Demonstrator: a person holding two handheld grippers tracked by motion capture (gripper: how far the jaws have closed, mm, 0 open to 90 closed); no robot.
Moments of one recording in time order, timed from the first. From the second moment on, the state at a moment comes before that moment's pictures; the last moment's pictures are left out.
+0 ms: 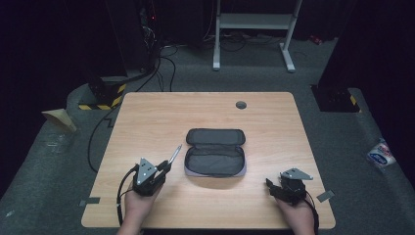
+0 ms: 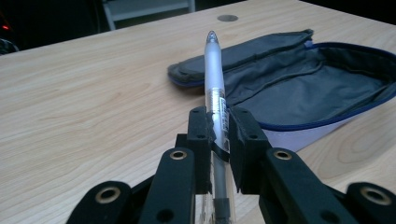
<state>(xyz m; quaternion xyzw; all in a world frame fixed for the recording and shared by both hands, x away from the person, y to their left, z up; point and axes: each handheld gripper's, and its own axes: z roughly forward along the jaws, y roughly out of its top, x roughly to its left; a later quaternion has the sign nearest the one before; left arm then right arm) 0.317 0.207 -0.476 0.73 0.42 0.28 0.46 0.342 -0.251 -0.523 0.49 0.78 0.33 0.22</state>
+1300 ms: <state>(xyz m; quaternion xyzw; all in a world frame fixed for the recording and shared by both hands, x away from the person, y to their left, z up) 0.376 0.132 -0.463 0.79 0.34 0.17 0.47 0.341 -0.250 -0.523 0.49 0.78 0.33 0.22</state>
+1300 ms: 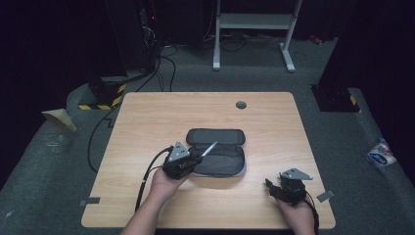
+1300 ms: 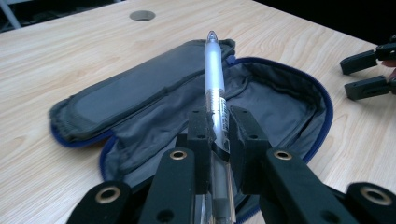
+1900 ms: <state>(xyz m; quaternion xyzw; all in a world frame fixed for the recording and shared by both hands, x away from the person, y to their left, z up) 0.401 0.103 -0.463 0.82 0.32 0.14 0.45 0.341 -0.250 -0.523 0.49 0.78 0.33 0.22</state>
